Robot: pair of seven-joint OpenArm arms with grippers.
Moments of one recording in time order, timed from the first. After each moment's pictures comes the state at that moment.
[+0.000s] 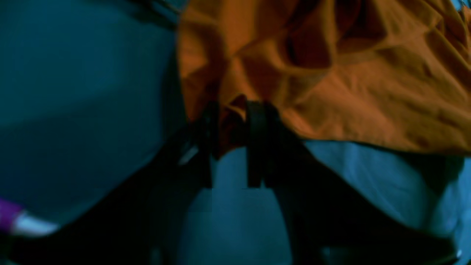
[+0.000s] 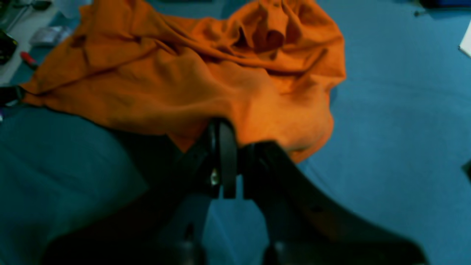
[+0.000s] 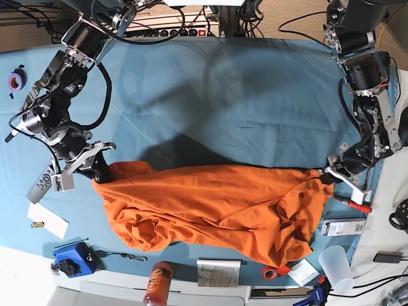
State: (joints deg) left arm -17.6 -13.1 -21.1 66.6 -33.3 -24.4 54.4; right arm 9.2 7.3 32.4 102.1 37.2 38.5 -68.9
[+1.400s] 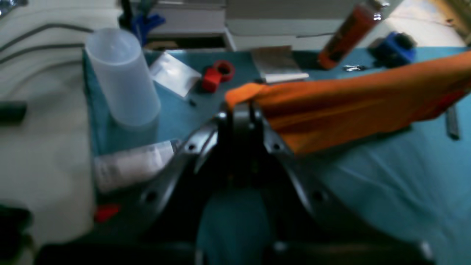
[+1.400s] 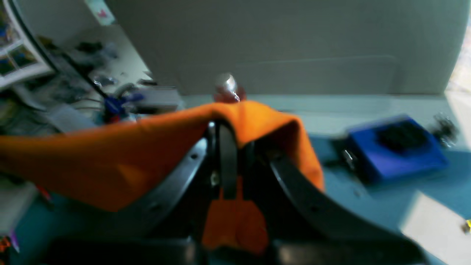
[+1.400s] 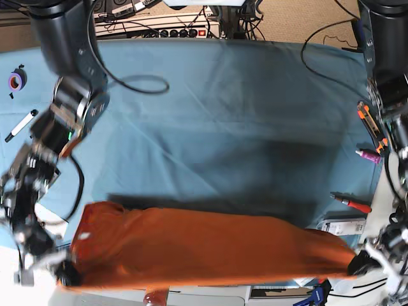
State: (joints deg) left arm -42.4 -26.8 -11.4 66.3 -44.5 -33.3 57.3; right arm 47.9 13.3 30.7 71.4 29.4 39.2 -58.2
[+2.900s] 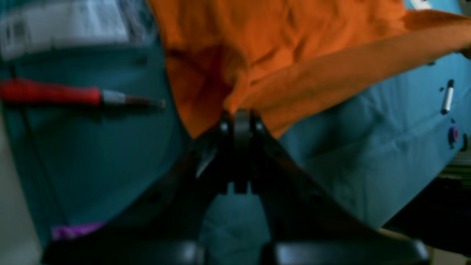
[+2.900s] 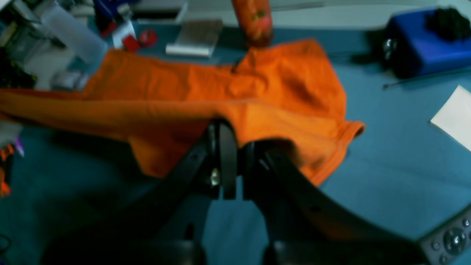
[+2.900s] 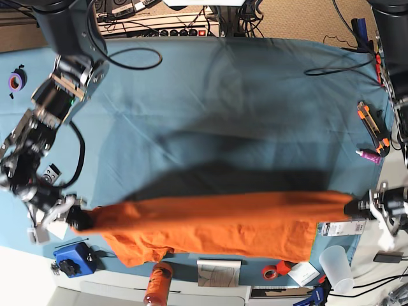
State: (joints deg) left arm -35.2 -32.9 -8.2 56.1 -61.8 -31.7 77.7; right arm 30.0 15.8 30.6 85.3 42.6 37.6 -78.9
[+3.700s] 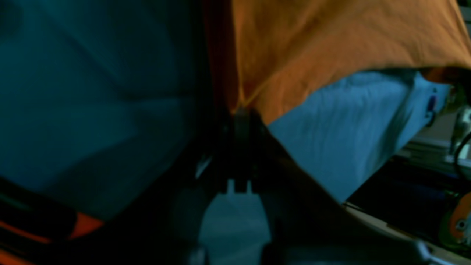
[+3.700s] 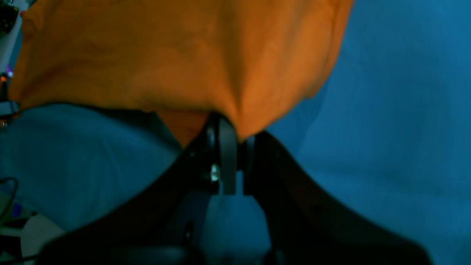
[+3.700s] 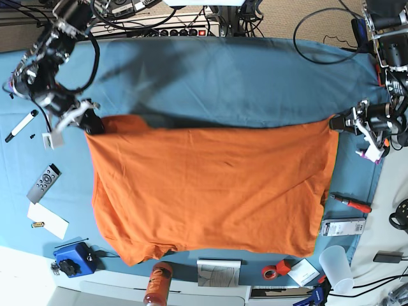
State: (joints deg) left arm -6.8 -29.2 -16.9 59.8 -67.0 -32.0 77.6; right arm -3.9 11.1 42.2 99.4 52.1 37.6 -78.4
